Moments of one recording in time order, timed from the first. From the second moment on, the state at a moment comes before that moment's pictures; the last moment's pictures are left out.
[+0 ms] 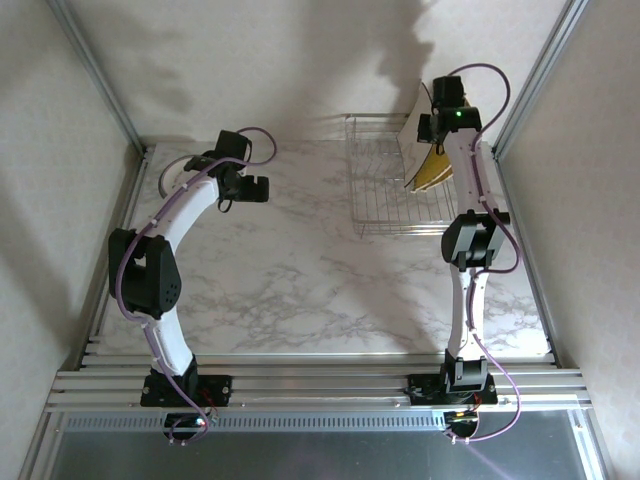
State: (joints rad) left arm -0.23 1.86 1.63 -0.79 -0.12 -0.21; right arm 0.10 2.40 2.62 -1.04 0.18 0.14
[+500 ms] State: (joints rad) left arm -0.23 1.86 1.63 -0.79 -0.12 -0.21; right arm 0.10 2.36 2.57 -1.01 0.18 0.14
